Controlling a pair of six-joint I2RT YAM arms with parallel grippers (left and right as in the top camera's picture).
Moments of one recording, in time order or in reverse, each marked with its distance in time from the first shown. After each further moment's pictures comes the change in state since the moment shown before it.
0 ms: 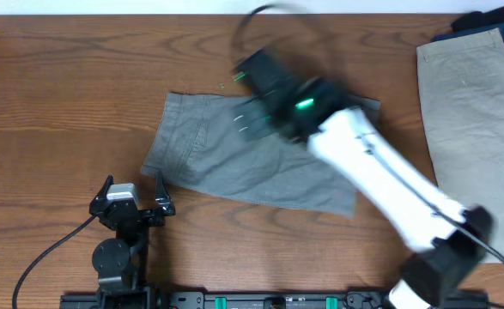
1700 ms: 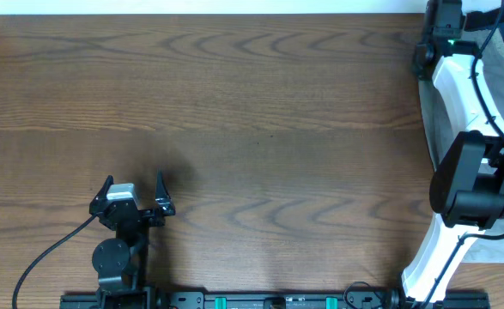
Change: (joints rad) left arm 0.000 0.000 0.000 0.000 0.000 0.000; right arm -0.757 0.327 -0.010 0.436 0.326 -0.227
